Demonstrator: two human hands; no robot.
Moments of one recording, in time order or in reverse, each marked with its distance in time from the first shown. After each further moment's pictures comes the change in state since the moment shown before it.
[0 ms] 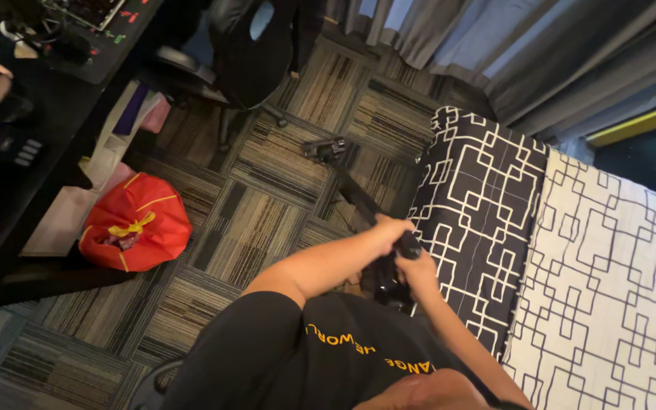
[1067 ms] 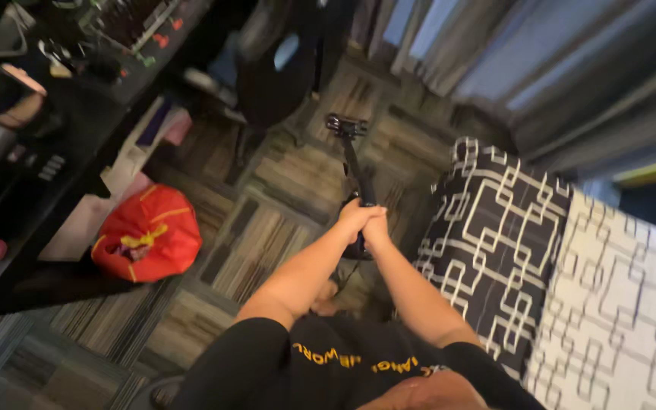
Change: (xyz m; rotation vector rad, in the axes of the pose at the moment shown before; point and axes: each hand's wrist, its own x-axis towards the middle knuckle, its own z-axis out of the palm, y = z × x) left_hand 0.012 0.126 -0.109 0.052 0.038 0.347; right_hand 0.231 0.022 0.174 0.251 -0.122 -0.021
